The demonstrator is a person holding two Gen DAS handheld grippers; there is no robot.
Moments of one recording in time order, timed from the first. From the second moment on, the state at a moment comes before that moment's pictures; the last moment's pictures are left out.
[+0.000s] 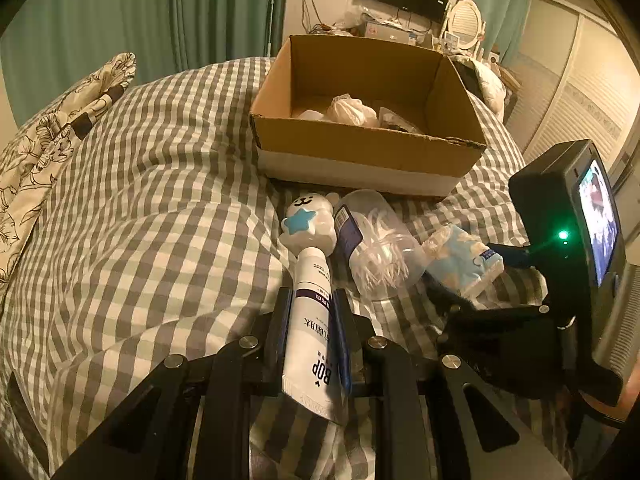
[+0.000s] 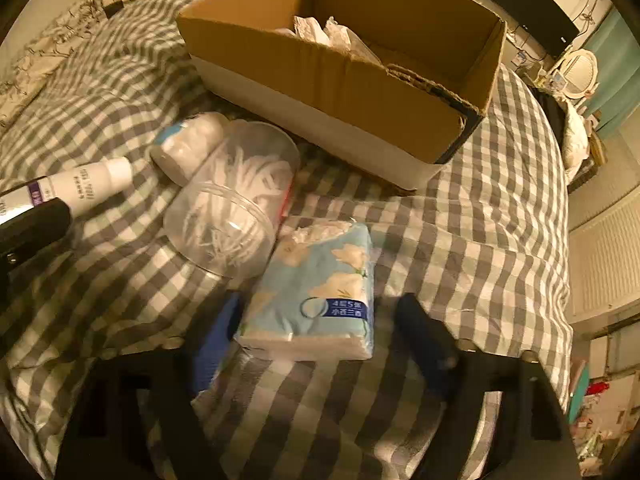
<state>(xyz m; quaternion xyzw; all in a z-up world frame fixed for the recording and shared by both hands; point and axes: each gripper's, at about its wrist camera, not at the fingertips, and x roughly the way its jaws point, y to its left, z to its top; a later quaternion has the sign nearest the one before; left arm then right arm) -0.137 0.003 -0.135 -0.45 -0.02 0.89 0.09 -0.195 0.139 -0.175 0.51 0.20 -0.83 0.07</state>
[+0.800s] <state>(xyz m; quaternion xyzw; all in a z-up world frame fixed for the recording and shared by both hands) -0.091 0.001 -0.059 -0.37 -0.04 0.92 0.10 -0.105 0.135 -0.052 0.36 0.15 -0.91 0.10</state>
